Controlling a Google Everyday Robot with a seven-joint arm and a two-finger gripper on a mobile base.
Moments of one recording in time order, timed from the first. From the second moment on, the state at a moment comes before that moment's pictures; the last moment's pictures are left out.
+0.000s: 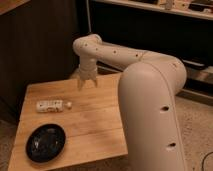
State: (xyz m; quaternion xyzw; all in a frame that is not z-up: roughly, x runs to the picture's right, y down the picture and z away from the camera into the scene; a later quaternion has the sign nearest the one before) arm -0.101 -0.022 0.800 -0.32 0.14 0.54 0.77
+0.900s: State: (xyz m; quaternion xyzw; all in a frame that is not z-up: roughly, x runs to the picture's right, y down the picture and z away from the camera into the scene) arm -0.137 0.001 0.767 -0.35 0.02 0.23 0.91
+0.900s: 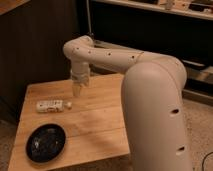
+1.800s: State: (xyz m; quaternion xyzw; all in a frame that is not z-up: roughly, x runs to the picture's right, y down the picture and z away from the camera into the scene) arm -0.170 -0.014 0.760 -0.29 -0.16 0.07 0.94
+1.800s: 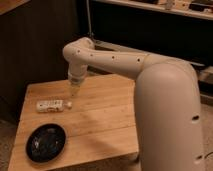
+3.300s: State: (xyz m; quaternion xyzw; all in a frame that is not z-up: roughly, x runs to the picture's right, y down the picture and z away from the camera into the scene) arm -0.227 0.037 0.828 -0.29 -0.22 -0.01 0.93
